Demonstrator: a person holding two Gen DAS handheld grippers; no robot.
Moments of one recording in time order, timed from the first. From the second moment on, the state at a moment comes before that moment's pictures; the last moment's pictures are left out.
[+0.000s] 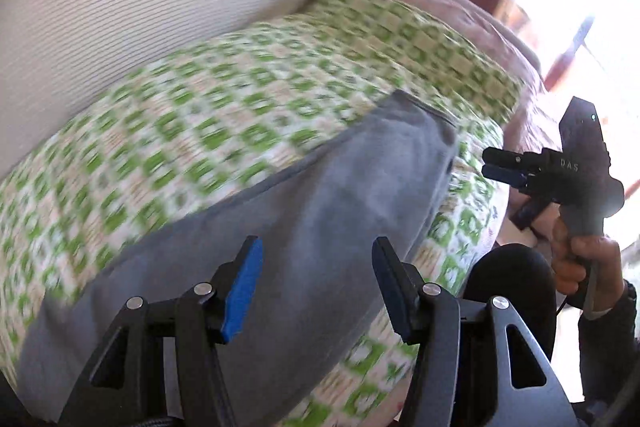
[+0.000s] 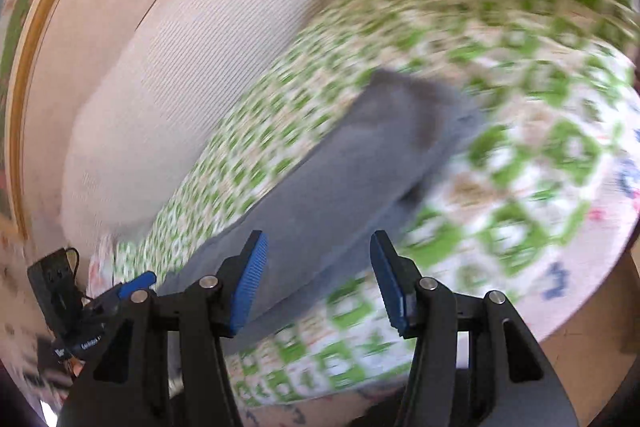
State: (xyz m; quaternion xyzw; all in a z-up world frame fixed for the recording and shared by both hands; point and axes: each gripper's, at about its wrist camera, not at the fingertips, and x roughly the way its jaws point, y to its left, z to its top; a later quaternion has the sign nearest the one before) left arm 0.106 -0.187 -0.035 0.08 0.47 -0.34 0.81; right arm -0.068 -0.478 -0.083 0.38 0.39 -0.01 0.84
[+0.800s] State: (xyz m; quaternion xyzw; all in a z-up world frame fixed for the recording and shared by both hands) left arm 0.193 -0.367 -0.066 0.16 0.51 -0.39 0.74; right arm -0.059 -0.559 -0.121 0.45 0.36 -0.02 0.82
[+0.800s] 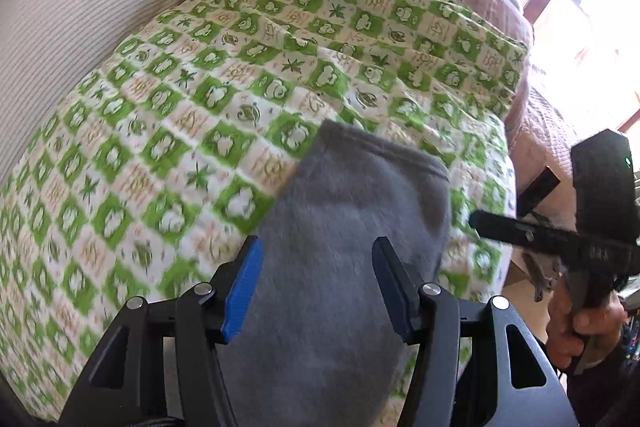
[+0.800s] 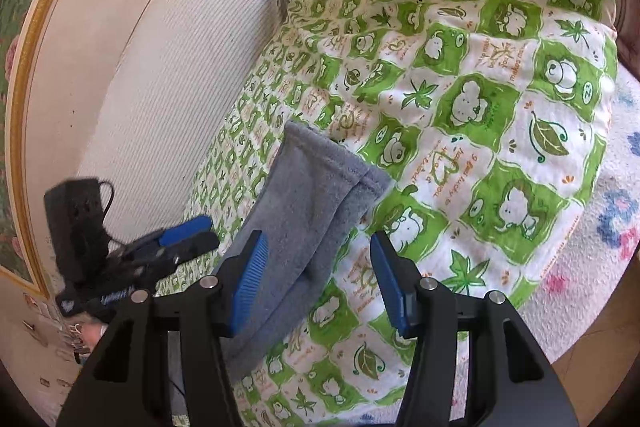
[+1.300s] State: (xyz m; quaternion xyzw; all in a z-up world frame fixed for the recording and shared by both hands) left arm 0.234 -0.438 -0.102 0.21 0.53 -0.43 0.70; right arm -0.040 -0.571 -0.142 0.49 0.36 0.00 0.79
